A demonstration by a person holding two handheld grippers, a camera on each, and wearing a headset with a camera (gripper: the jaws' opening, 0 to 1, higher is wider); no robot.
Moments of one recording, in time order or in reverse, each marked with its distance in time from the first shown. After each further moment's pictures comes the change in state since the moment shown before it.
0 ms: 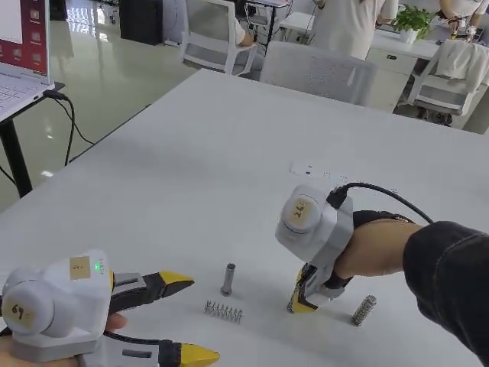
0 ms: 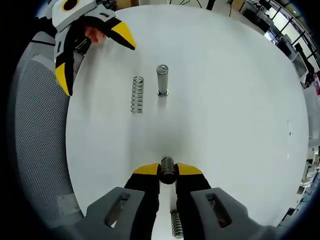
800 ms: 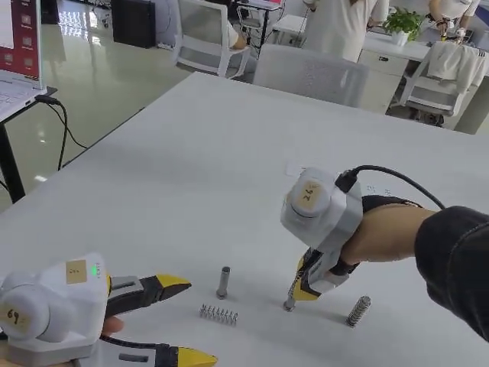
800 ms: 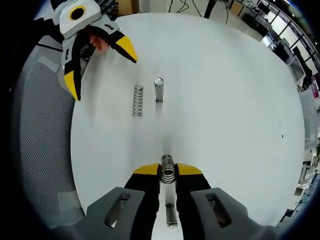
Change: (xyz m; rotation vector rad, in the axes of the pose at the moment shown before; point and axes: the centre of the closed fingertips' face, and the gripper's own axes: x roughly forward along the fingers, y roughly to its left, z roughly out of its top) left arm 0.001 -0.001 0.000 0.010 0.003 -0.013; right arm -0.020 -0.005 0.003 -0.012 -0.033 -0.017
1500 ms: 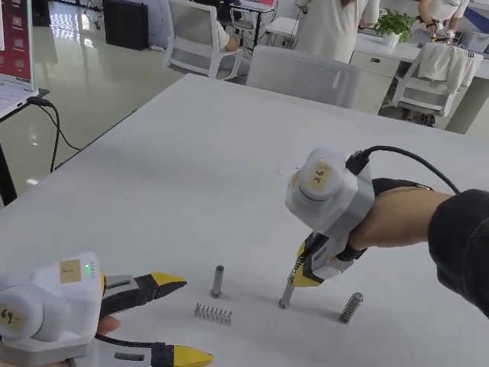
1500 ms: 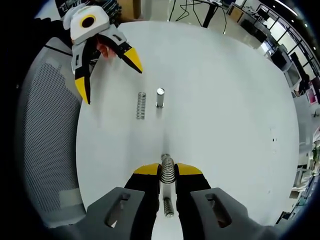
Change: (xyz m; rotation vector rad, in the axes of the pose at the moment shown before) left arm 0.001 -0.002 0.002 0.007 -0.008 -0.003; right arm -0.030 -0.001 0.005 -0.028 -0.038 -0.033
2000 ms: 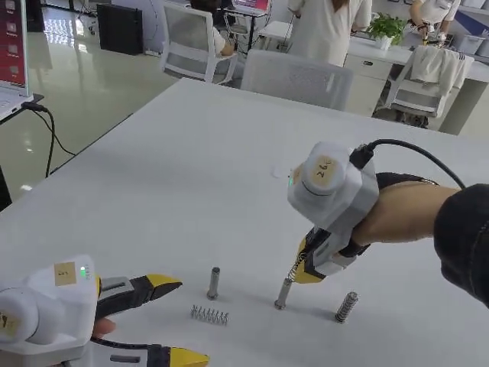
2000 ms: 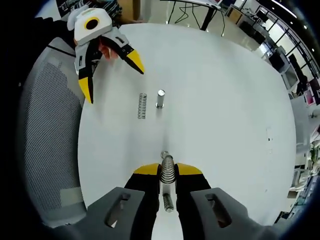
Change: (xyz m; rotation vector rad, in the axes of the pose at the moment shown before) left arm -0.002 0.001 0.002 0.003 -0.003 0.006; right arm -0.012 0.000 -0.001 -0.006 -0.010 -0.023
